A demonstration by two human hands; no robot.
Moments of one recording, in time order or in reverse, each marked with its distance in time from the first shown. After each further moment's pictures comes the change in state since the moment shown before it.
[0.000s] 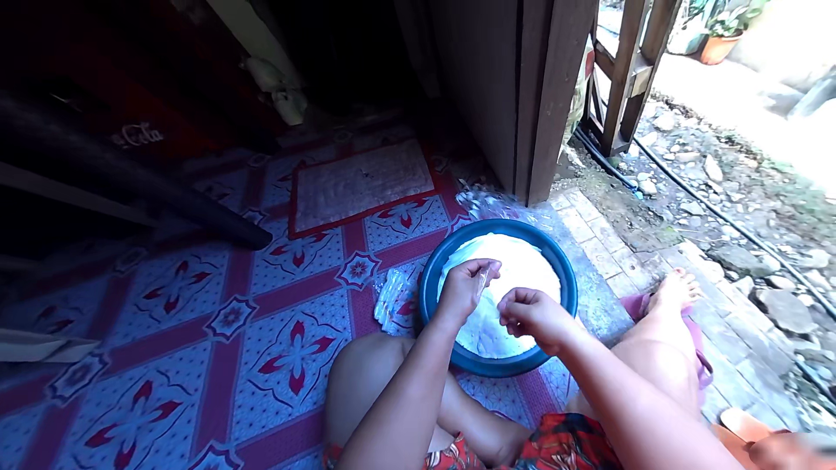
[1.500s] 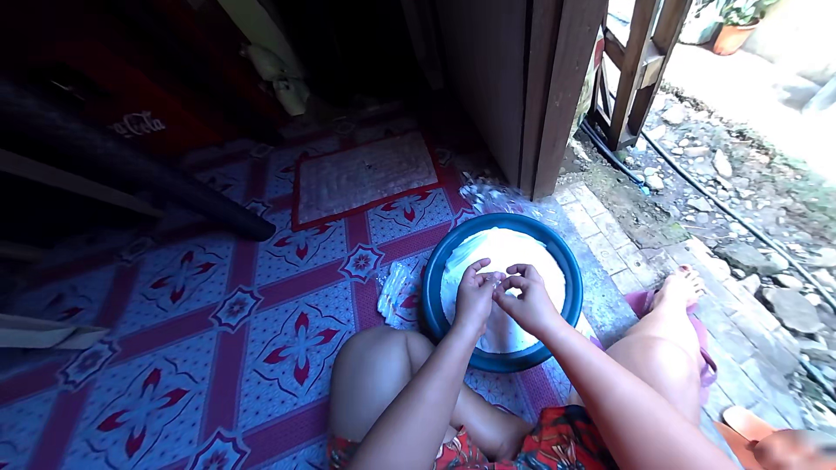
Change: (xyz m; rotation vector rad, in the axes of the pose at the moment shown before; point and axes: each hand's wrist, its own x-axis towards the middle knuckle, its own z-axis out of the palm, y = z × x) left_hand 0.000 -0.056 0.028 -0.324 0.140 -0.152; right_hand 0.032 0.013 0.005 -0.583 0.354 -0.311
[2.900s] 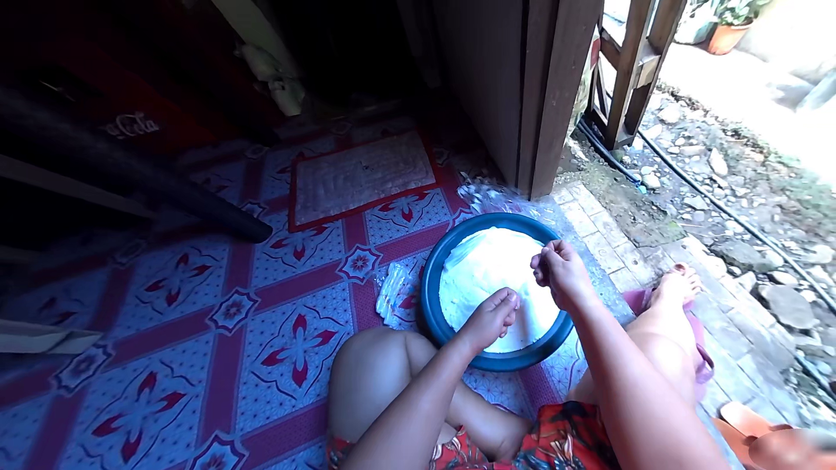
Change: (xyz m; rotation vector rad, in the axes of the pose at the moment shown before) left_hand -0.019 -0.016 -0.016 0.139 -0.582 -0.120; right_hand 0.027 -0.002 -0.049 0.667 0.165 0.302
